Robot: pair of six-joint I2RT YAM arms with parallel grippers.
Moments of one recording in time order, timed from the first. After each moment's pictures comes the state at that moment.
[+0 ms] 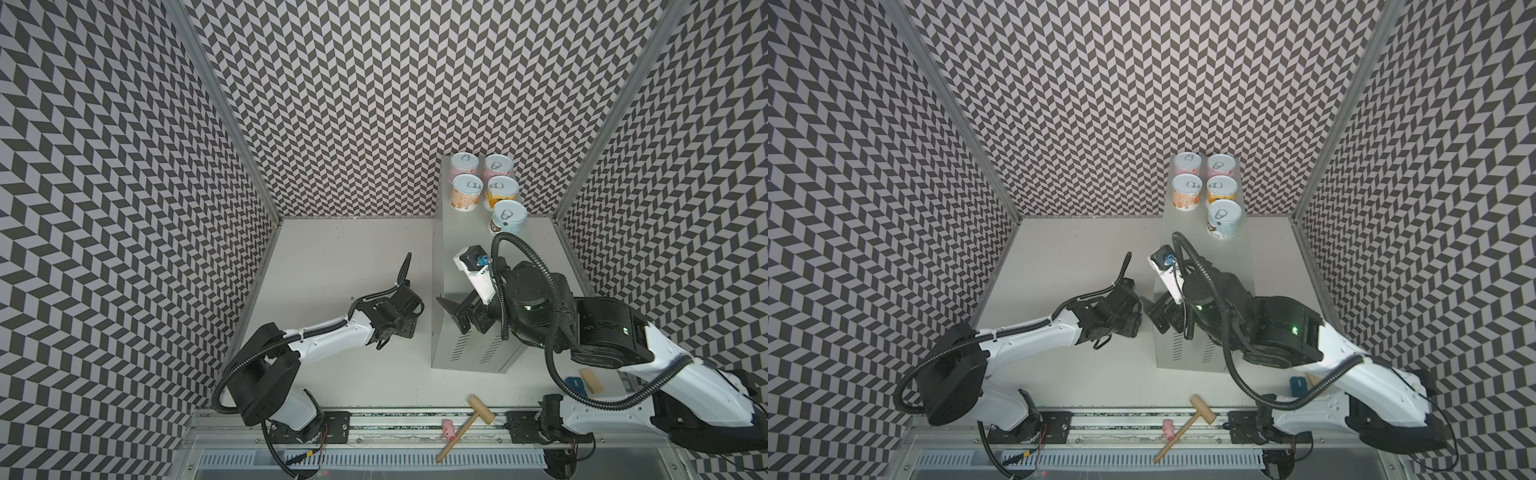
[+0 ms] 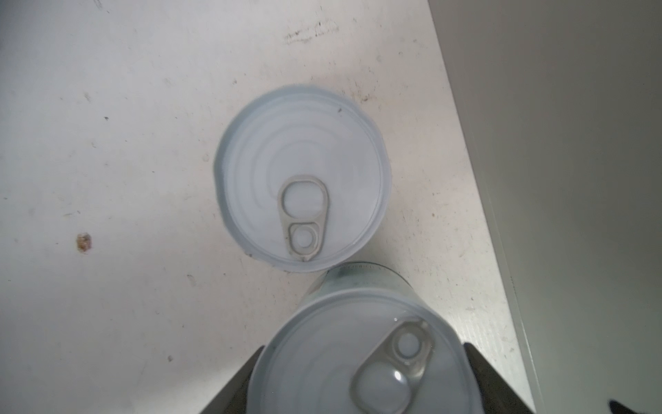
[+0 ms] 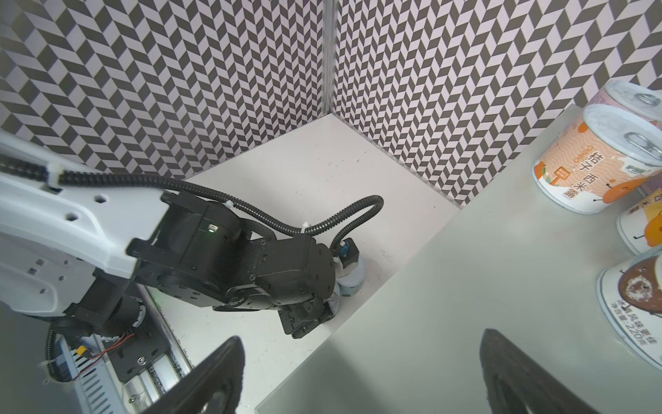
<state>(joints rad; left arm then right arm) -0.86 1.49 0.91 -0.47 -0.28 -0.46 1.21 1.14 1.58 -0.92 0.49 0.10</state>
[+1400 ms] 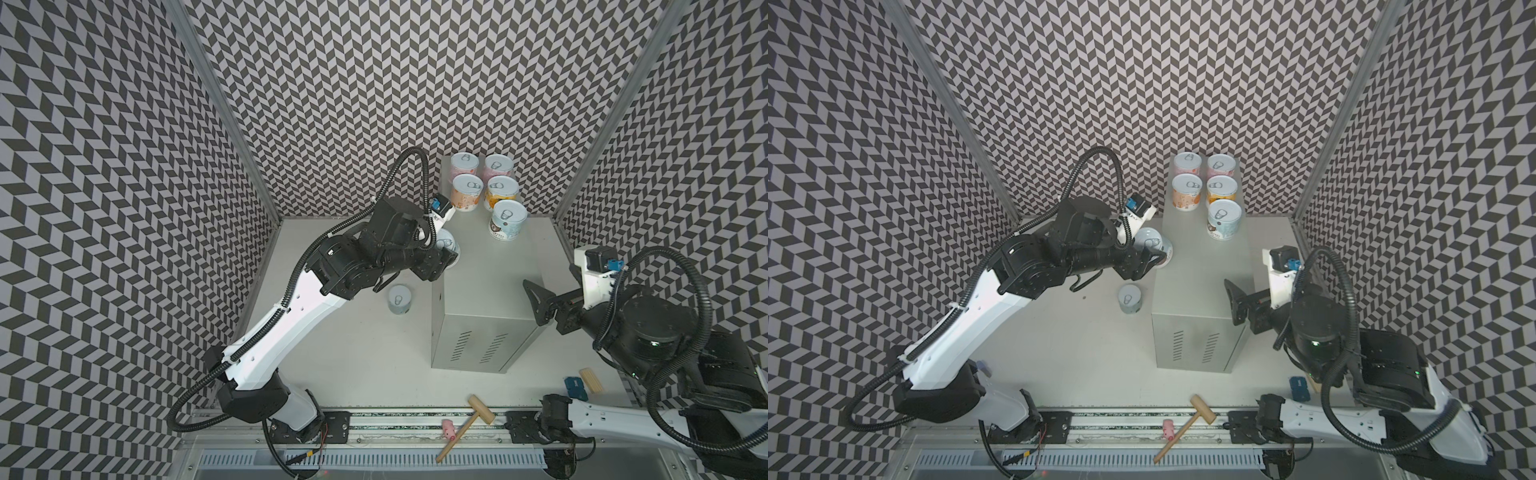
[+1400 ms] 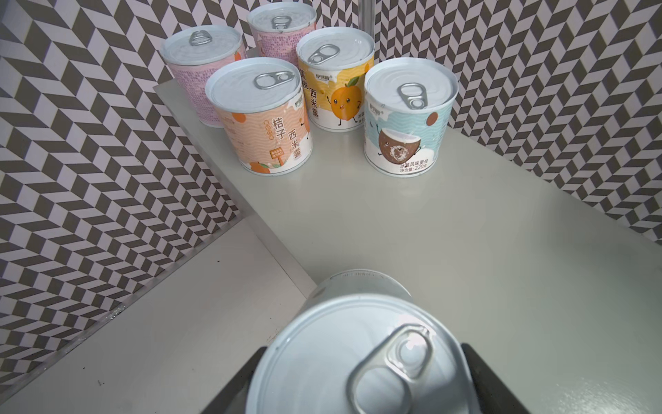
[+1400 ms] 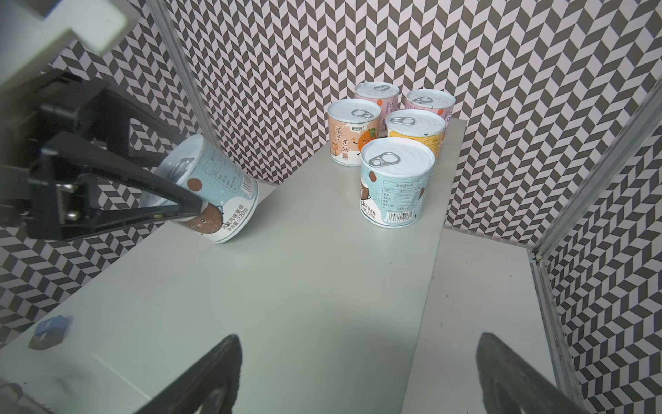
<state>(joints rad) -0.92 1.54 2.02 -0.99 -0.06 0.00 1.21 0.79 1.49 -1.10 0.84 0.33</state>
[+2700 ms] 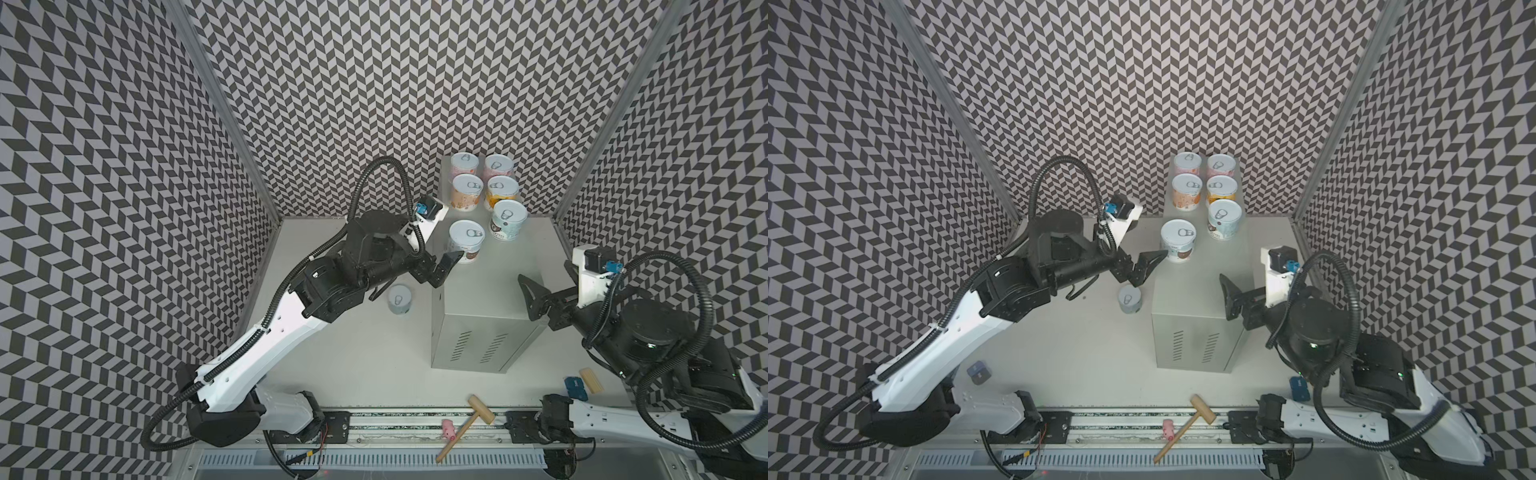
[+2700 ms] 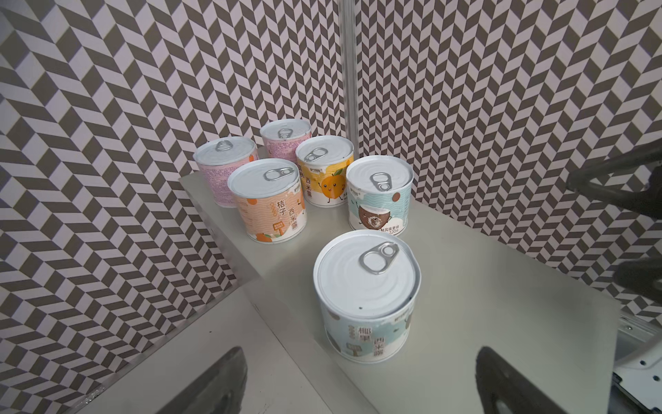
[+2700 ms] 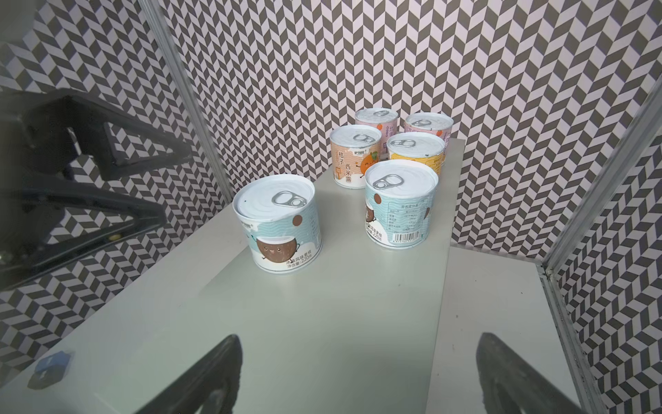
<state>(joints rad) -0.93 1.32 1.67 -0.59 -0.03 0.02 1.21 0.75 1.38 -0.89 0.88 0.28</state>
